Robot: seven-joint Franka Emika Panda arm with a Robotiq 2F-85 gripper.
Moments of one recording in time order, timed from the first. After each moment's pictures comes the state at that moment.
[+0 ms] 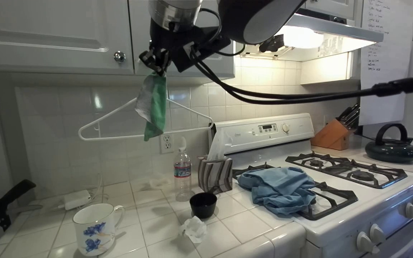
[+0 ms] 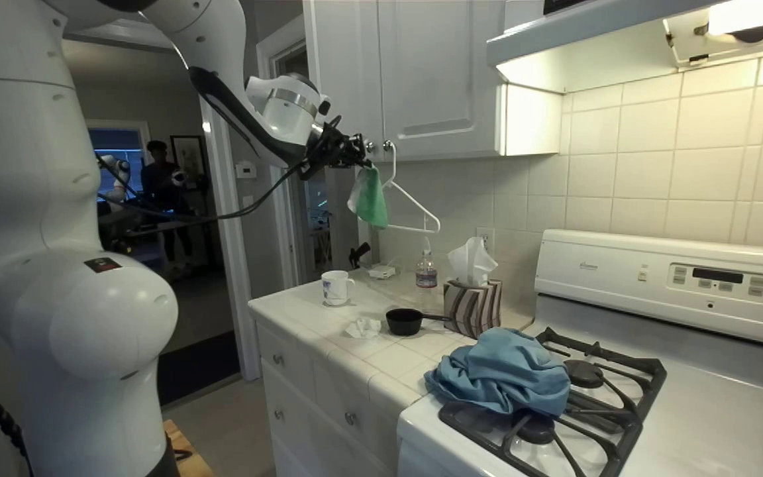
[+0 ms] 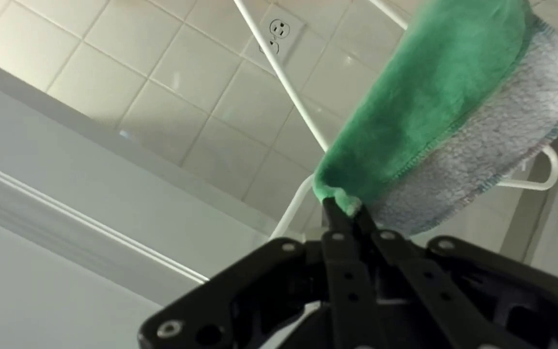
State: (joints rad) arm 0.19 -0.09 0.19 -2.06 -1.36 2.65 1.06
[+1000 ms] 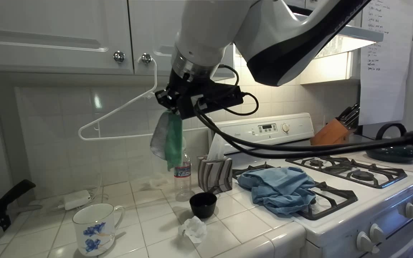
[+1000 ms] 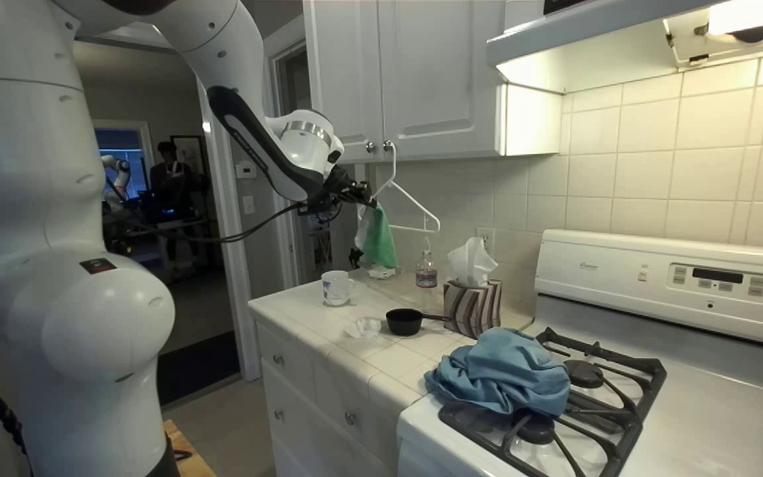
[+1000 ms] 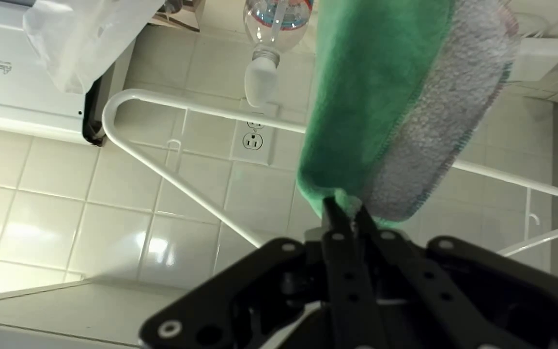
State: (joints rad) arm 0.16 -0.05 0.16 -2.20 -1.60 2.75 1.64
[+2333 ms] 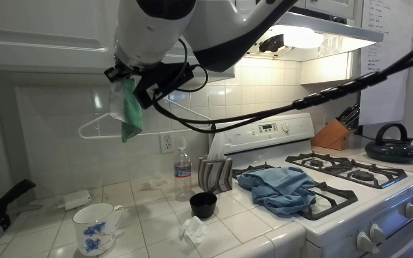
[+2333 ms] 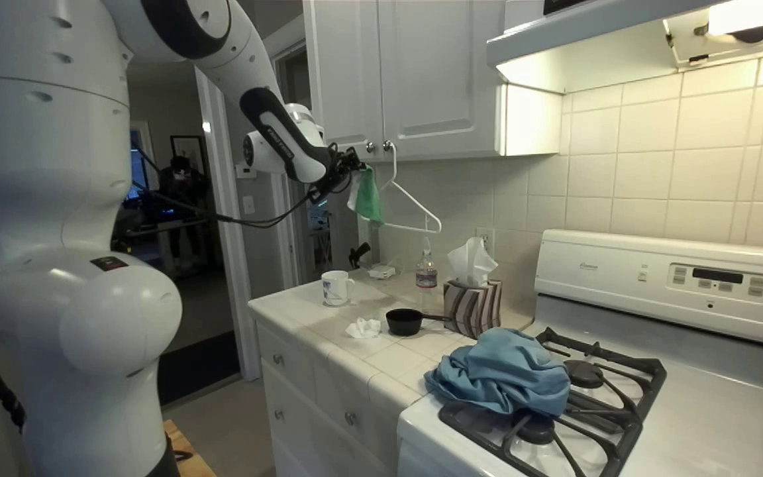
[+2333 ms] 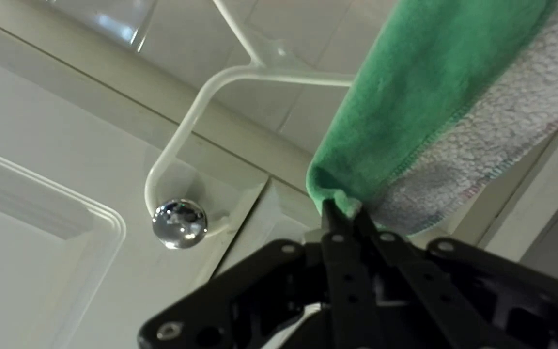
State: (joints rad) arm 0.24 0.14 0.25 -1.89 -2.10 2.52 1.68
